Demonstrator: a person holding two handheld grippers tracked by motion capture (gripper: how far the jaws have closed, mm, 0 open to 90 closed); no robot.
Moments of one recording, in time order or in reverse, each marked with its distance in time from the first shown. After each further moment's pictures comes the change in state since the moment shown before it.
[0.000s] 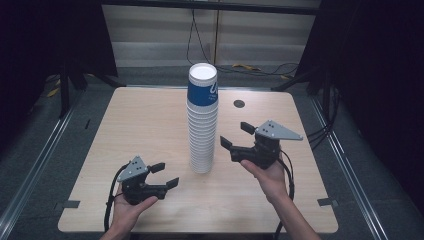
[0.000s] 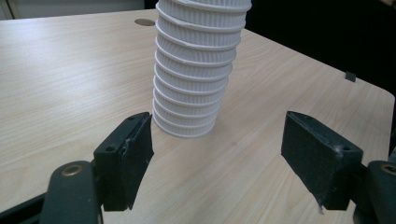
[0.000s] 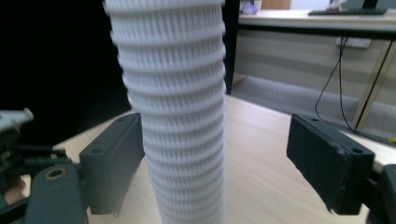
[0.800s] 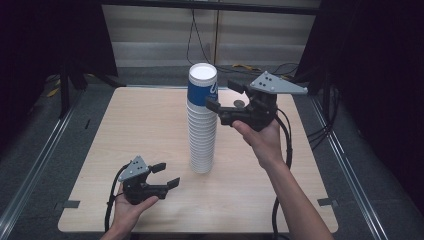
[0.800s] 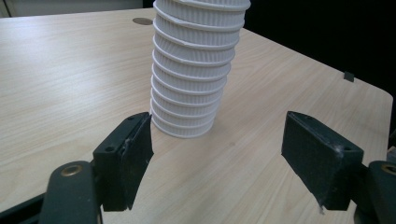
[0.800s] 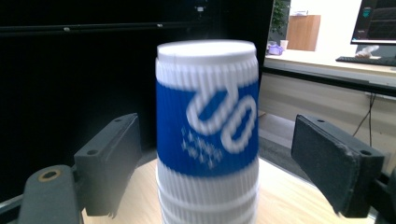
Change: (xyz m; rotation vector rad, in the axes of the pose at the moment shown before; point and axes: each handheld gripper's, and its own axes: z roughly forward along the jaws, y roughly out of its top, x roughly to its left) left arm -0.001 0.000 0.002 0.006 0.008 -0.001; right arm 0.014 0.107 0.015 -0.112 0.124 -0.060
